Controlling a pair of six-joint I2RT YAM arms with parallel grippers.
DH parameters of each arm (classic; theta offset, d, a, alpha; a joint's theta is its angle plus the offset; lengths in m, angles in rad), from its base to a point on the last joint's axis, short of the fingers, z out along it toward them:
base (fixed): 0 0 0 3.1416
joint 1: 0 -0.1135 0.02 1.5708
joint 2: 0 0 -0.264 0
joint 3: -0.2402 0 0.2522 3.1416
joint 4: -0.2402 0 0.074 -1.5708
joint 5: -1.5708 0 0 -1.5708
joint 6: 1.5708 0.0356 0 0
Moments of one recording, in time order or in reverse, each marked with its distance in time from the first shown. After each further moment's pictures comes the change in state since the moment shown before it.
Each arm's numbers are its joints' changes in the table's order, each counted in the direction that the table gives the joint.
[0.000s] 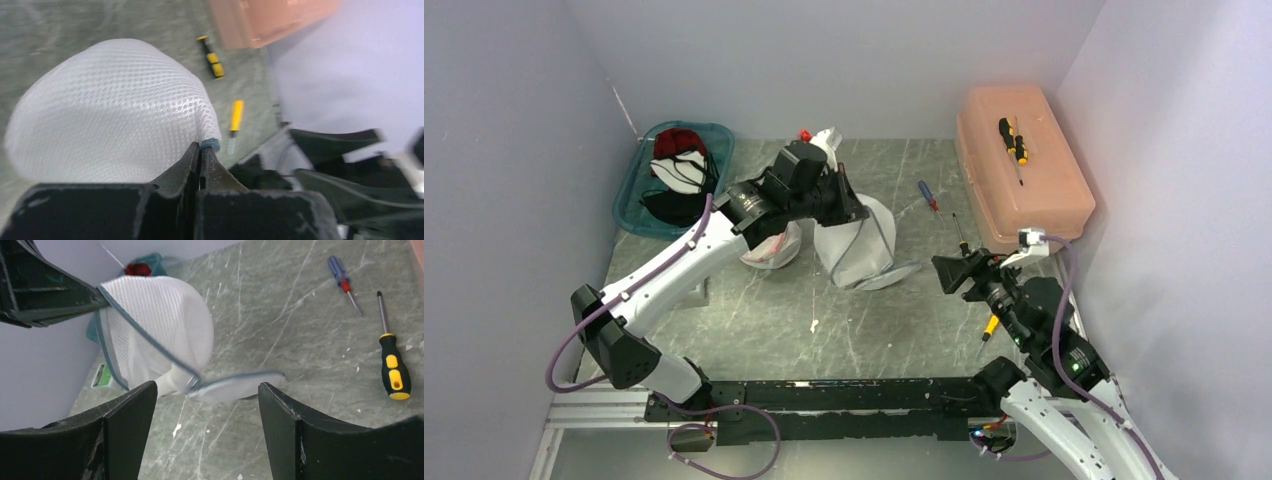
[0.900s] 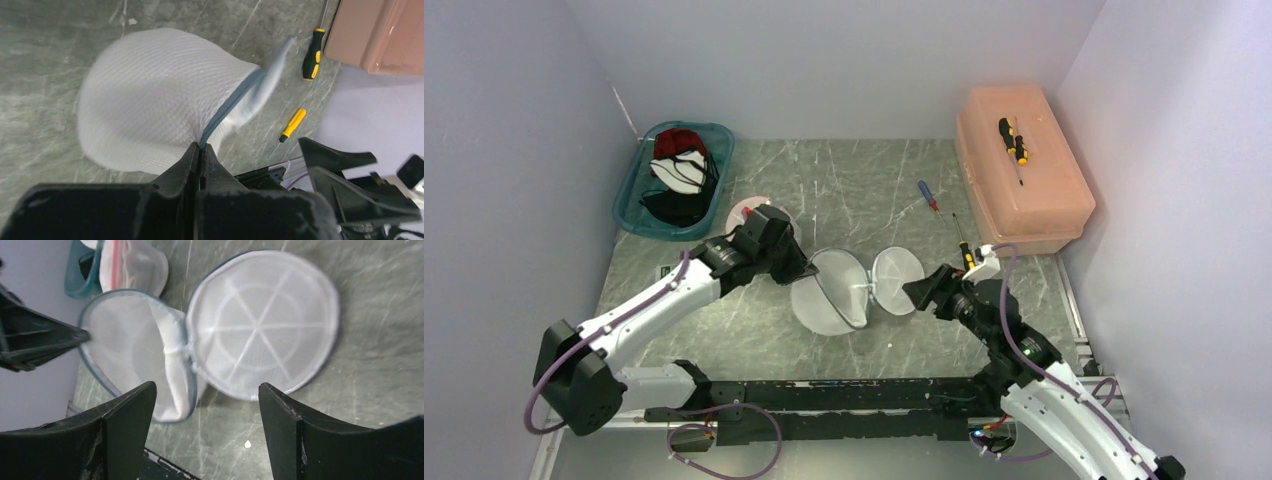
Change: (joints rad) left arm -0.113 -0.234 0.586 0.084 0.007 -0.375; right arm 0.000 0.003 0.309 0.121 0.109 0.203
